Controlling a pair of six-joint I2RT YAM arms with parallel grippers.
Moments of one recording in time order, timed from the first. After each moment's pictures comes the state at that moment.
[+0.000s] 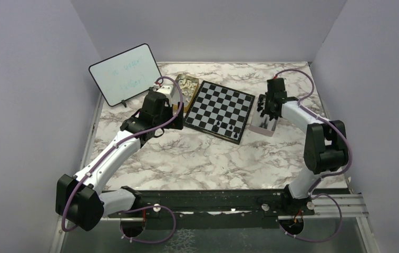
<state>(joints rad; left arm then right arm) -0.47 1.18 0.96 -0.41 -0.07 -0.23 0.15 1.74 1.14 -0.30 0.34 0.21</state>
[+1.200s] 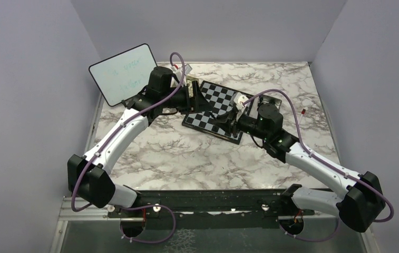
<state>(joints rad) -0.47 1.39 1.30 -0.42 0.62 -0.63 0.65 1.12 0.75 0.24 -0.39 -0.10</state>
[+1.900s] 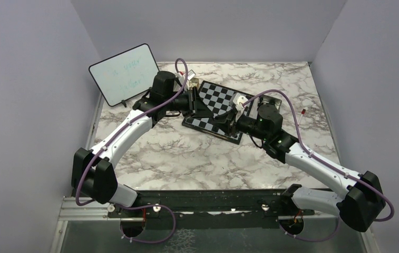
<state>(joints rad) -0.47 1.44 1.21 -0.27 0.79 -0.77 0.68 1.12 0.75 0.26 -0.40 -0.11</state>
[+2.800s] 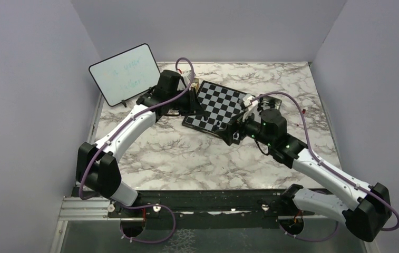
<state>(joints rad) -0.48 1.49 1.29 -0.44 0.53 -0.53 0.68 1.03 0.74 0.05 -0.22 0.09</state>
